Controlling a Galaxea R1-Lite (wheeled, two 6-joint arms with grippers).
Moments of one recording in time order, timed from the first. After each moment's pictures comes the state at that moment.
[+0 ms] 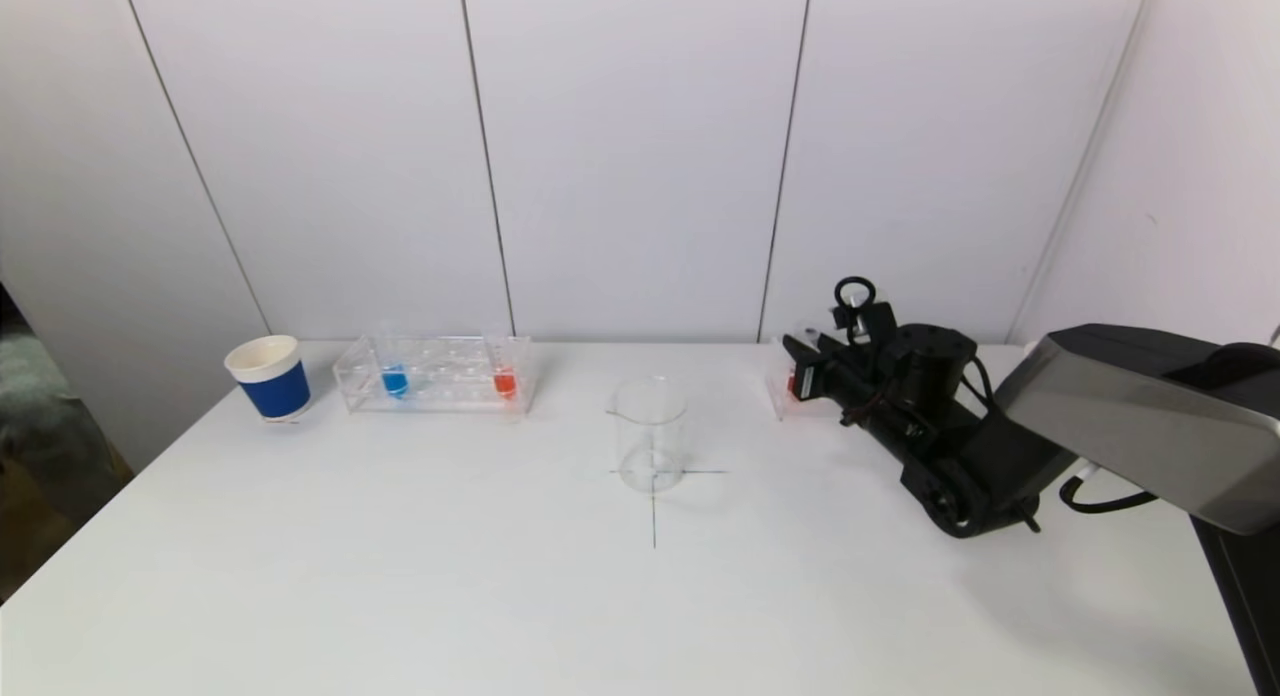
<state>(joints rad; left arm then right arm) 0.00 0.00 -0.05 0.12 0.00 0.00 0.26 2.42 -1.04 -1.33 0.03 0.02</state>
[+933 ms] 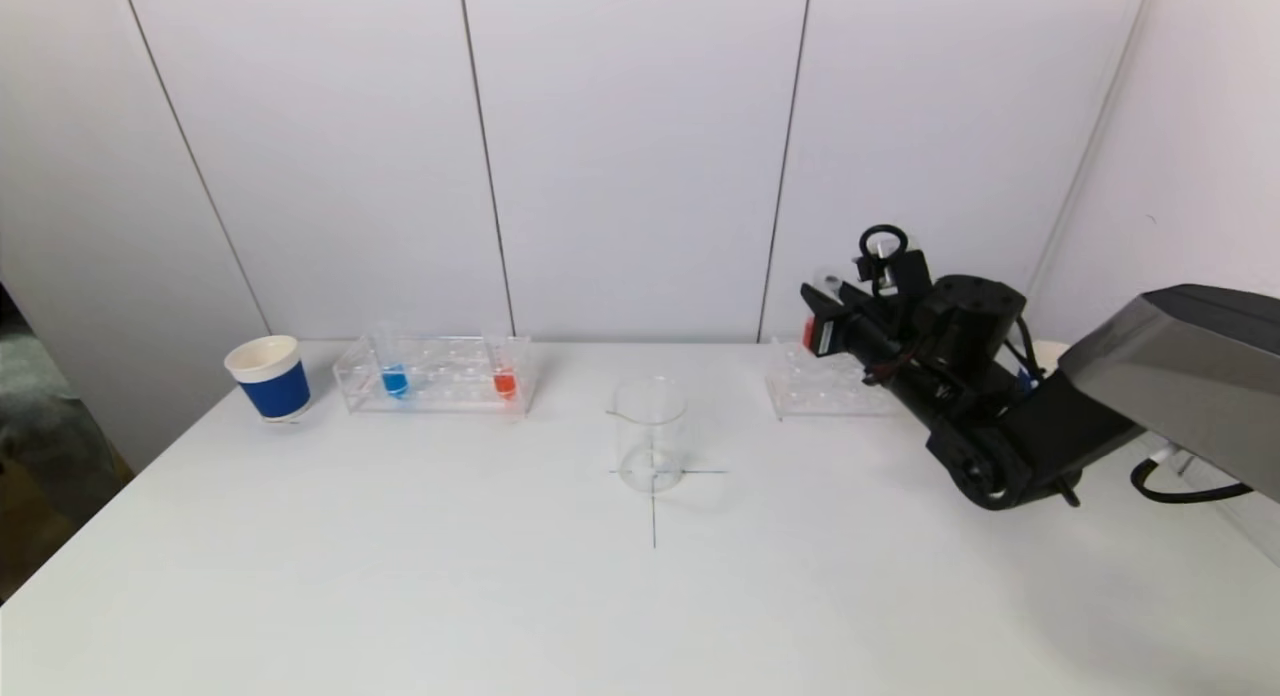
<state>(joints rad) 0.00 0.00 -0.05 0.12 0.00 0.00 0.27 2.26 -1.03 -1.31 0.00 -0.06</state>
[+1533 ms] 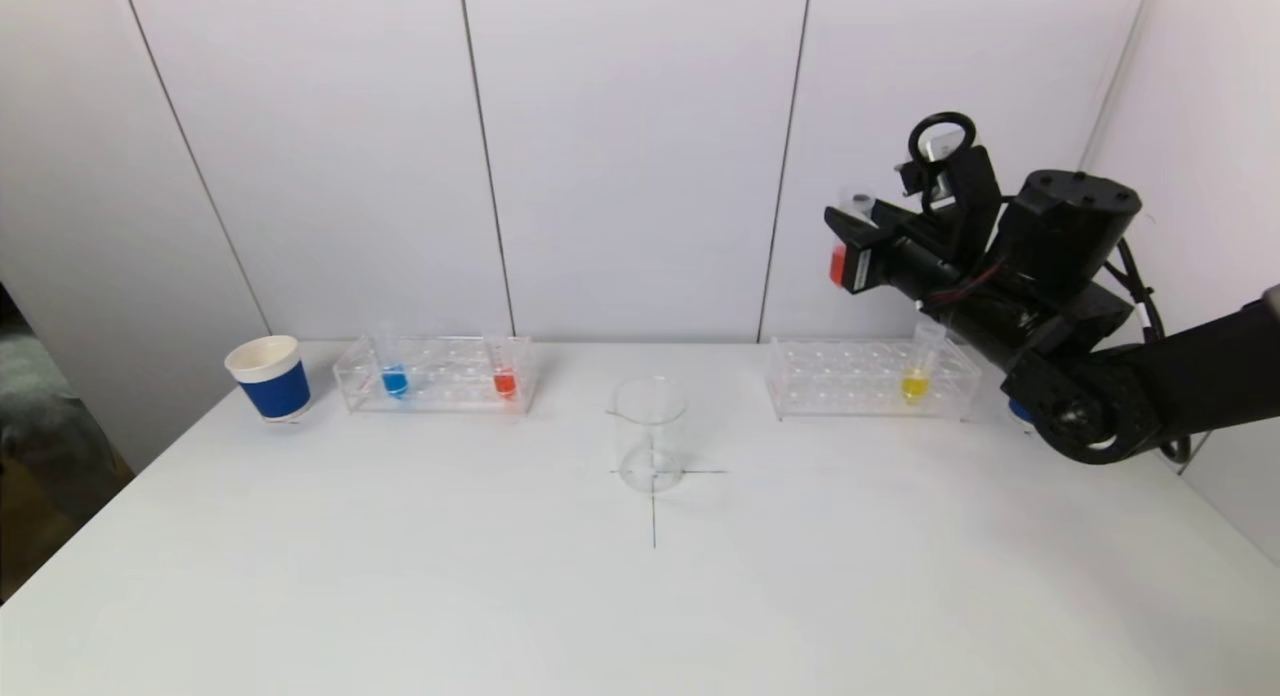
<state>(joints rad) 0.00 0.00 -0.05 0.12 0.00 0.00 0.29 1.98 -1.05 -1.09 0.03 -0.18</state>
